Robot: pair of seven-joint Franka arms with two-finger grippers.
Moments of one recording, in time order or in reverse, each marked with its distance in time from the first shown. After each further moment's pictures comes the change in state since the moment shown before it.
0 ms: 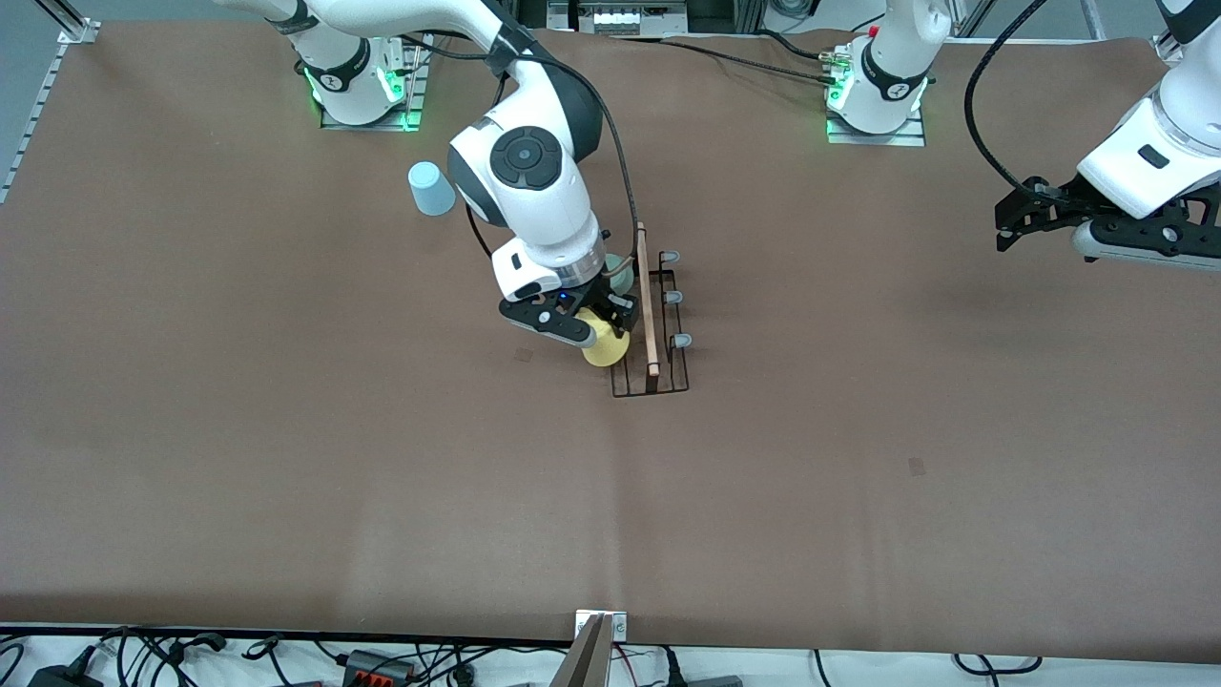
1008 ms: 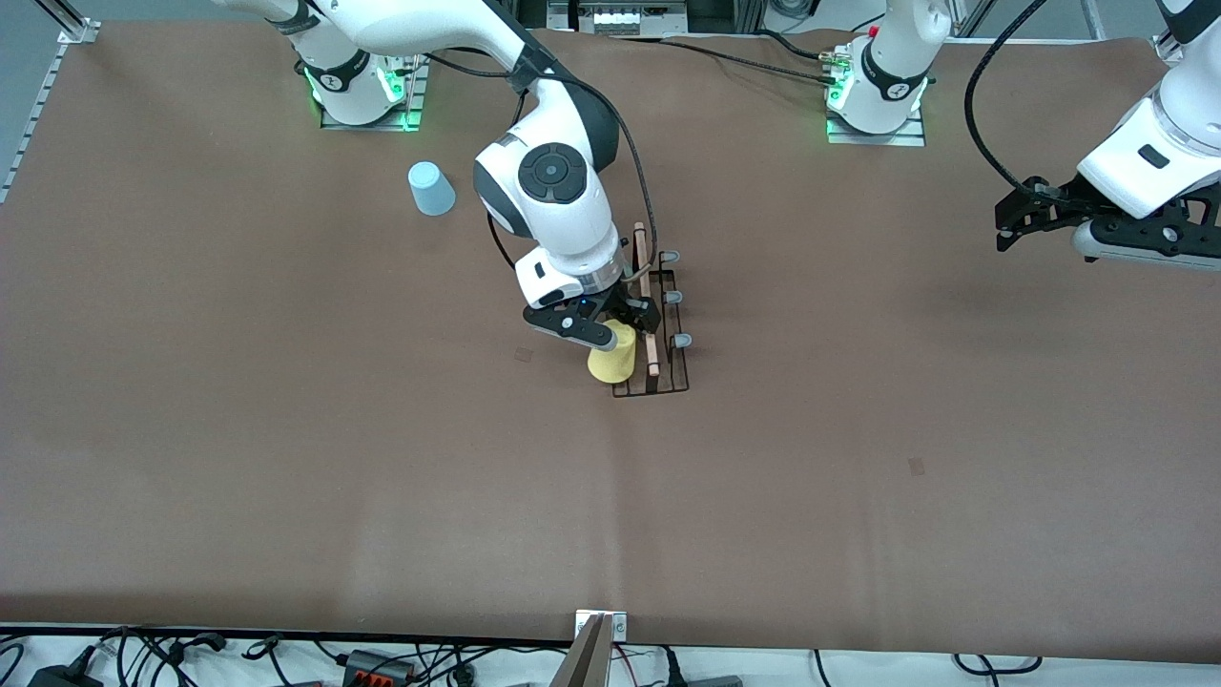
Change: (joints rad) left arm 0.000 0.000 0.000 0.000 0.000 0.000 0.000; right arm 0.029 0.051 -0.015 0.019 0.000 0.038 0.000
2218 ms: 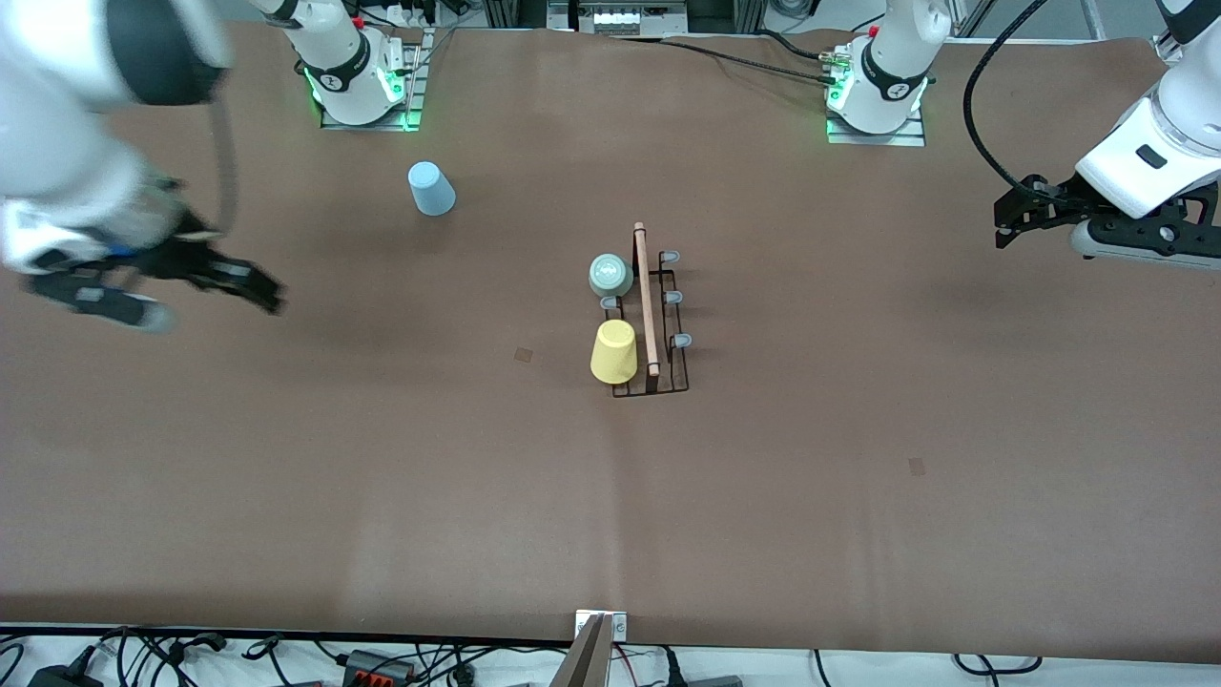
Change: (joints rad) left arm 0.000 0.000 0.000 0.001 0.000 -0.018 0.000; right arm -0.657 -0.574 -0.024 -0.239 0.003 -0.500 -0.759
